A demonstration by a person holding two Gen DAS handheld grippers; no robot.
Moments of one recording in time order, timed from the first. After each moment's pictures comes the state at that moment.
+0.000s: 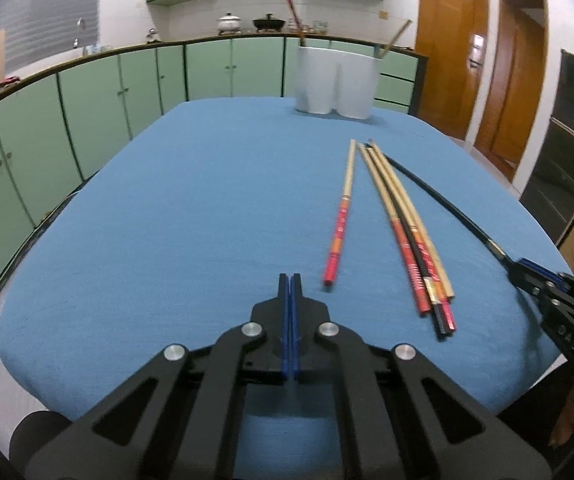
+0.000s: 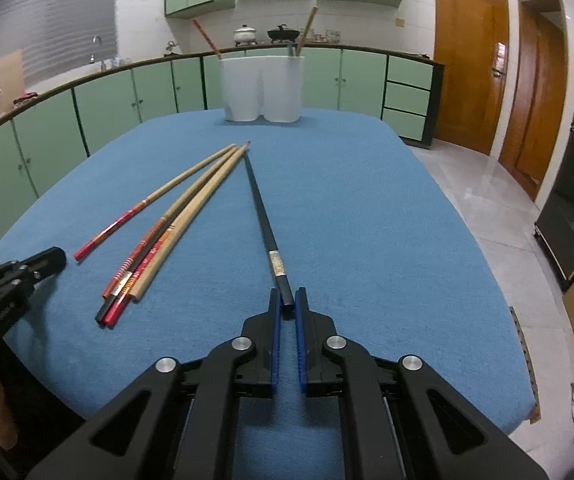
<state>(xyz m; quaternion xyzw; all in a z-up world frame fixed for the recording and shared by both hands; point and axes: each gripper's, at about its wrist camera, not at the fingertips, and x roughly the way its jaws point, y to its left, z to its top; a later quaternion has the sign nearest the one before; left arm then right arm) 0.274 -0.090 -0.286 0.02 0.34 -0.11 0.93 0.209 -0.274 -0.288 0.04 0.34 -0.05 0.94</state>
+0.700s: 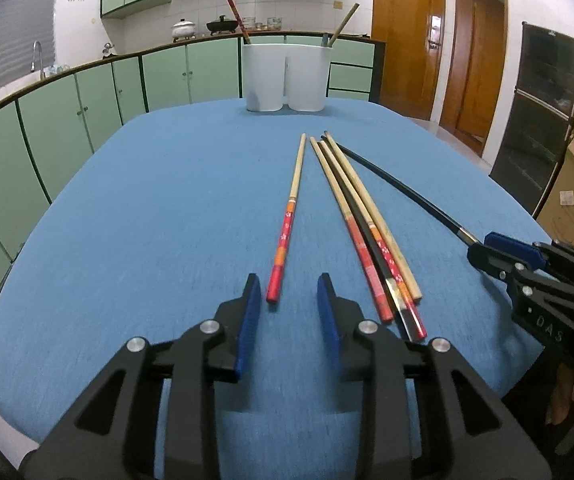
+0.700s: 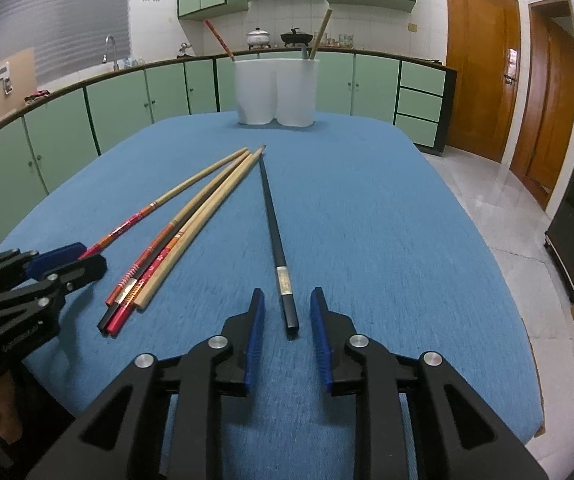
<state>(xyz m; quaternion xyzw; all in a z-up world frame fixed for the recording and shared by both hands) 0.284 -0.112 -0.290 0.06 0.34 -0.18 0.92 0.220 -0.267 -0.289 0.02 0.33 -0.03 0.94</state>
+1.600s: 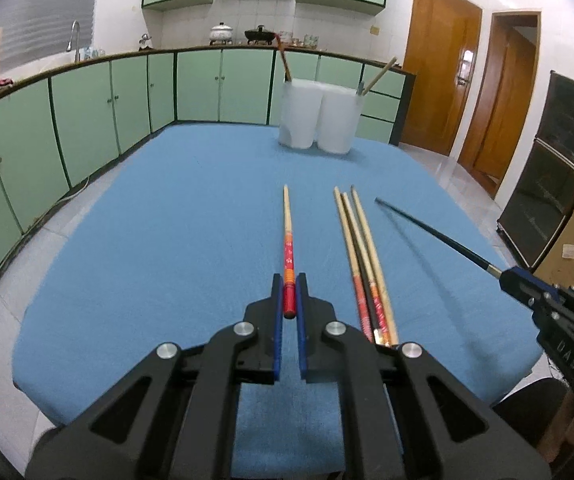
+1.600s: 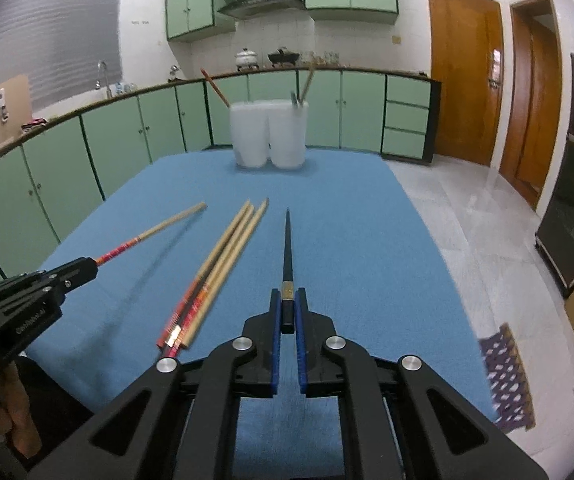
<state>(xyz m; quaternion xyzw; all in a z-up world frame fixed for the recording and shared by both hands) 0.271 -0.094 -0.229 0.00 0.32 -0.14 0.94 0.191 -0.268 -0.222 0.04 0.29 -0.04 0.95</state>
